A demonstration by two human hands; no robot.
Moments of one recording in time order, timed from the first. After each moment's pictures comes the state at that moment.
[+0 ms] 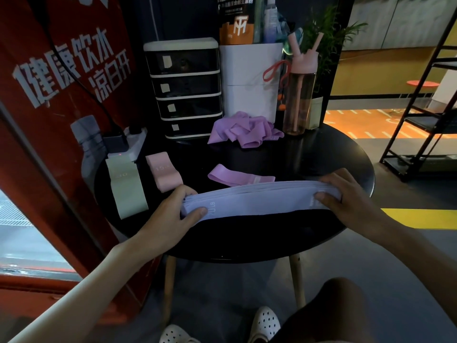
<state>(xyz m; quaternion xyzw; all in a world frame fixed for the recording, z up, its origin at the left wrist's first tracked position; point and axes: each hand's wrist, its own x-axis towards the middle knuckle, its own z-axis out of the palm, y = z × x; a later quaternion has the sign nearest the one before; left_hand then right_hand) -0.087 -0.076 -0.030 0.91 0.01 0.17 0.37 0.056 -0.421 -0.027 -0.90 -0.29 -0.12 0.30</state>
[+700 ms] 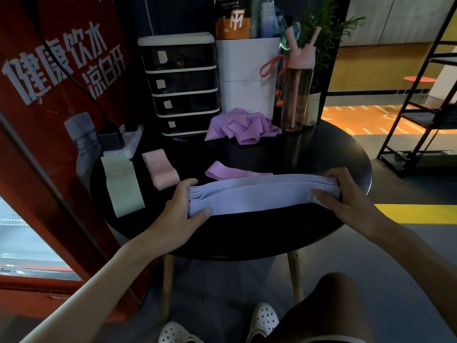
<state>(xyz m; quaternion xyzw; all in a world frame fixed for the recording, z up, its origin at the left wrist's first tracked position) -0.084 -0.090 -0.031 0.90 0.05 0.12 0.42 0.044 -0.422 -0.031 -0.86 -0.23 -0.06 0.44</state>
